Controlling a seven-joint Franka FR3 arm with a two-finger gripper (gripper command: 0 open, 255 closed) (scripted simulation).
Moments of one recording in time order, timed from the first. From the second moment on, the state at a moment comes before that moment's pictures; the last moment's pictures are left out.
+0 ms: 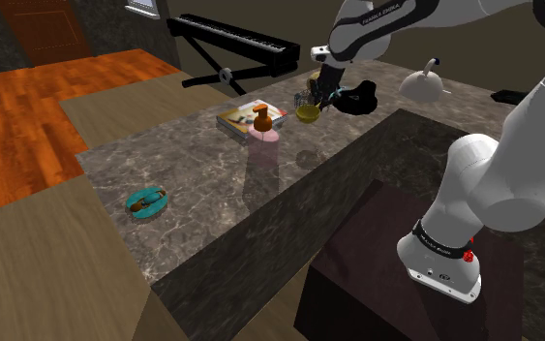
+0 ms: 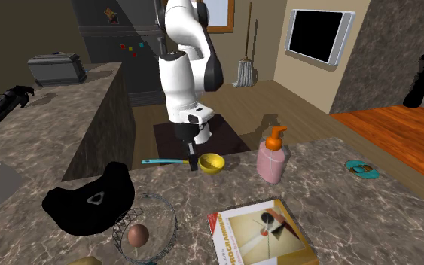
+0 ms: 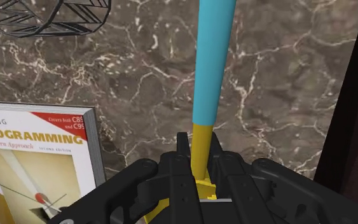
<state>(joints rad) 0.45 -0.15 -0.77 -2.25 0.01 2.29 -1.79</state>
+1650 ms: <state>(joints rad) 0.57 -0.27 -0.41 -2.32 -0.10 2.25 -1.24</state>
